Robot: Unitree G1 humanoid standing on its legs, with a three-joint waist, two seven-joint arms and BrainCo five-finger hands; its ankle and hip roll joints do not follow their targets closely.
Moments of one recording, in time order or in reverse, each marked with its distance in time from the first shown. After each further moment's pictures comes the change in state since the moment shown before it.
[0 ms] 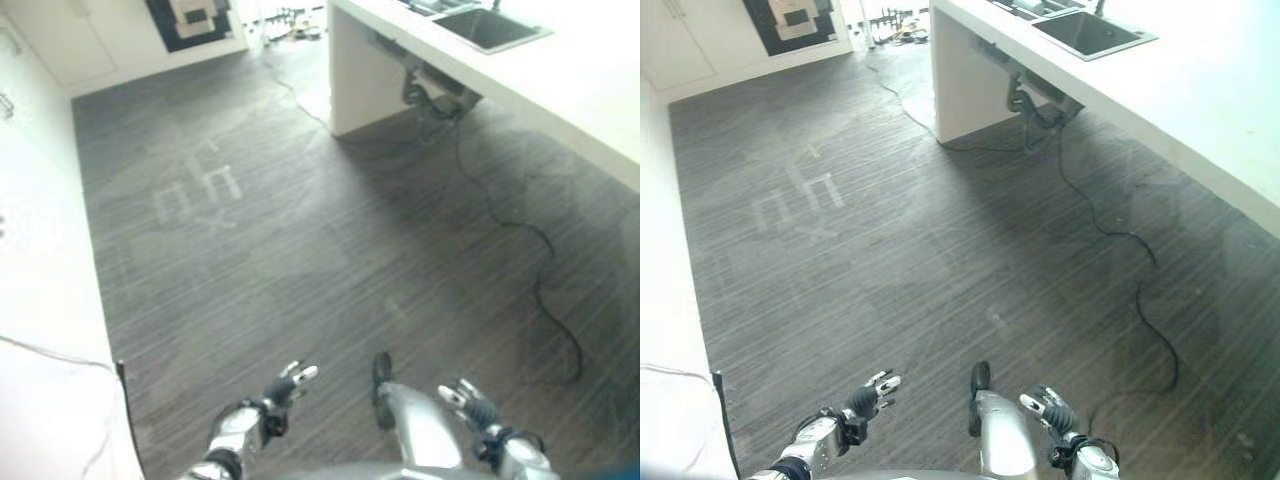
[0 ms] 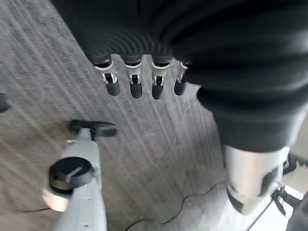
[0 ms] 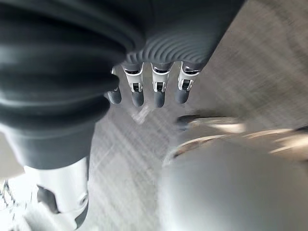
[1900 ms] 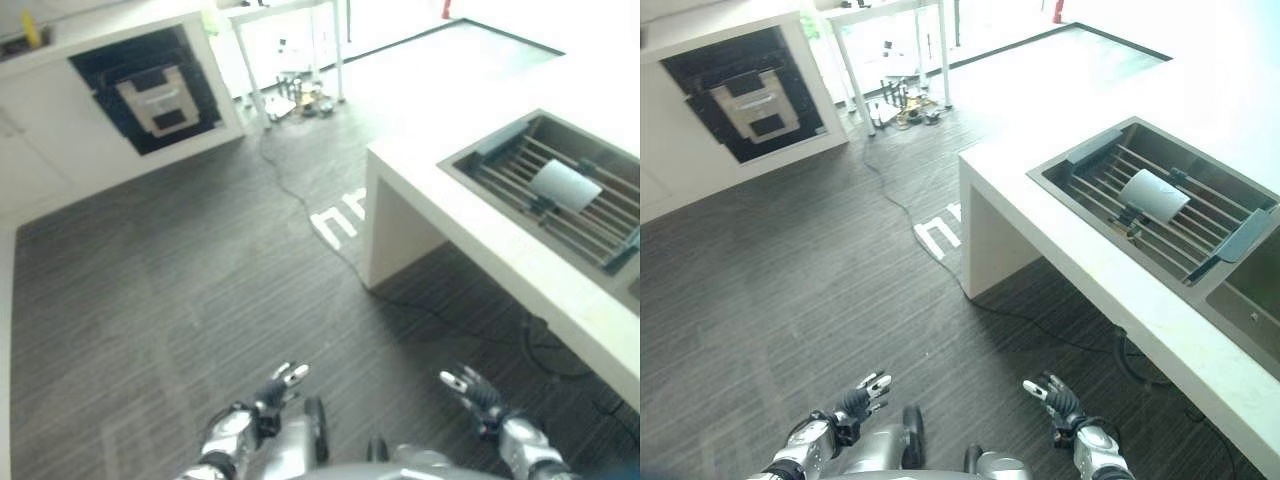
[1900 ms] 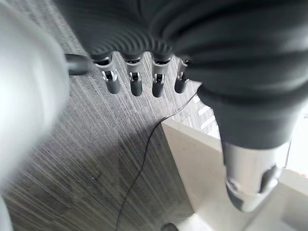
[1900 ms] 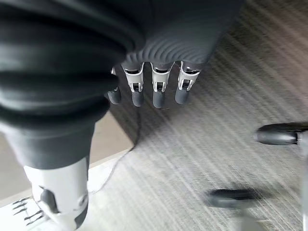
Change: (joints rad) left arm 0.064 0.012 0.089 0.049 -0.009 0.000 -0.036; right arm -0.103 -0.020 0.073 0.180 -0.013 0.008 -0.040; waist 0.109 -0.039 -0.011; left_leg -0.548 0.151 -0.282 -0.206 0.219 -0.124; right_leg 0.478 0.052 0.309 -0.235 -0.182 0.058
